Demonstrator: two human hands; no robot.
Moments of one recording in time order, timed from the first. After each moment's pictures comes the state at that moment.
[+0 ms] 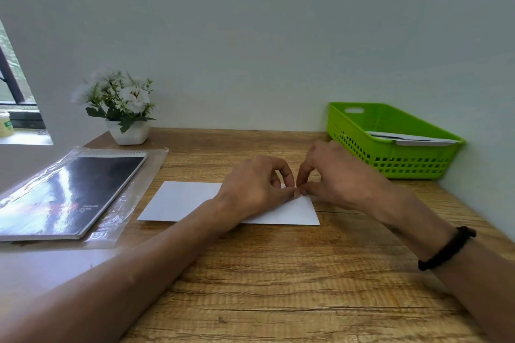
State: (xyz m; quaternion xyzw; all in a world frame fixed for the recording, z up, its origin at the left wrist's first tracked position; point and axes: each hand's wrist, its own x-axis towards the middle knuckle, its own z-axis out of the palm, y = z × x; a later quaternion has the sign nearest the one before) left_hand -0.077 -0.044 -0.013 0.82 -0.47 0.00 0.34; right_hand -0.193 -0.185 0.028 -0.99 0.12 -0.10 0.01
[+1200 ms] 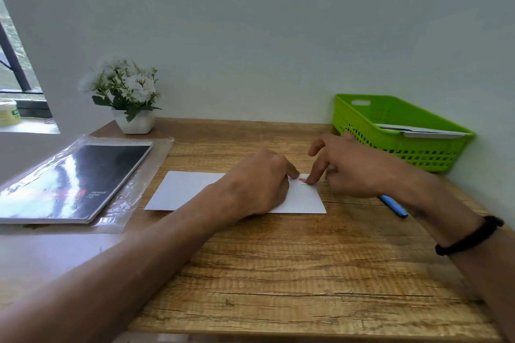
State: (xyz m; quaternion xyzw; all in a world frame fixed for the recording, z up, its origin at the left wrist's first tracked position) left_hand -0.082 -0.039 -0.006 0.82 -0.55 0.05 0.16; right_hand -0.208 -0.182 0.046 -0.99 0.11 0.00 0.04
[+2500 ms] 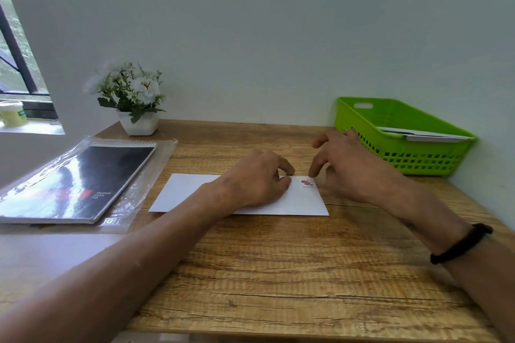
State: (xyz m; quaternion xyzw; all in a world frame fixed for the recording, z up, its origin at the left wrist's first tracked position) left_hand -0.075 -0.034 0.002 0.83 -0.52 -0.01 0.22; right_hand -0.197 -0.179 0.030 -0.98 0.15 -0.11 0.02
